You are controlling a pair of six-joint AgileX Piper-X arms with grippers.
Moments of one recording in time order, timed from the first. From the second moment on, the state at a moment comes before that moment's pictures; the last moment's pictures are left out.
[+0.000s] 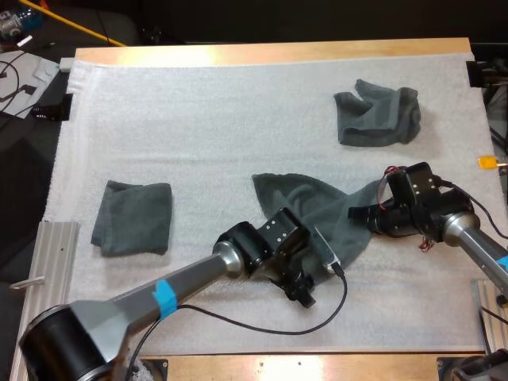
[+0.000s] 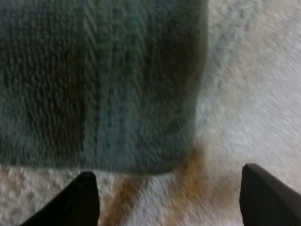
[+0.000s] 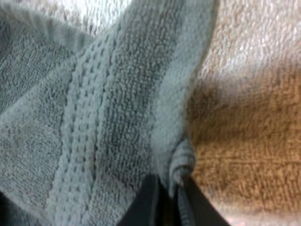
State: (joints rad) left arm -0.88 1.54 -0.89 0.70 0.26 -1.72; right arm 0.35 1.43 -0.77 0.66 -0.15 -1.37
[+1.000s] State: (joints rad) left arm -0.88 1.71 -0.98 0.69 0.26 -1.75; right arm 0.35 1.43 -0.77 0.67 -0.15 -1.38
